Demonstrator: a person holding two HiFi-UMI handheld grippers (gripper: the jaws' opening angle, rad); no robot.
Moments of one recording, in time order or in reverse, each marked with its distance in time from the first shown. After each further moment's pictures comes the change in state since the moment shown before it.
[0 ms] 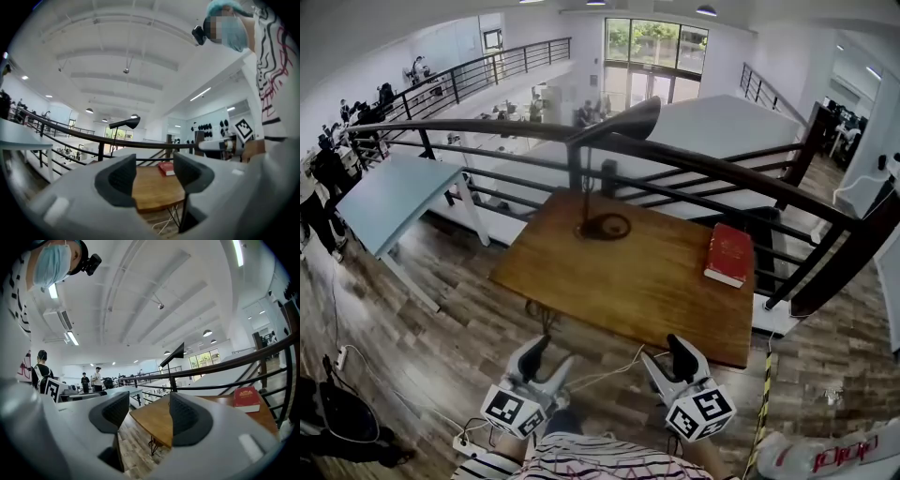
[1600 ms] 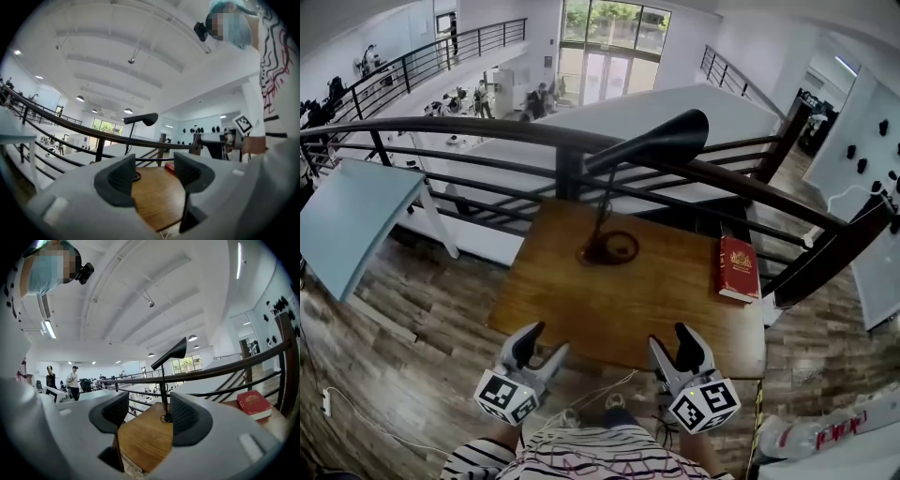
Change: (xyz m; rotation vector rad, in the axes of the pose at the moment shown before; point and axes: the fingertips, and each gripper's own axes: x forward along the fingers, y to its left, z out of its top) left arm 0.096 0.321 0.019 -0.079 0.032 -0.176; right arm 0.294 0.005 0.041 0.016 -0.029 -0.246
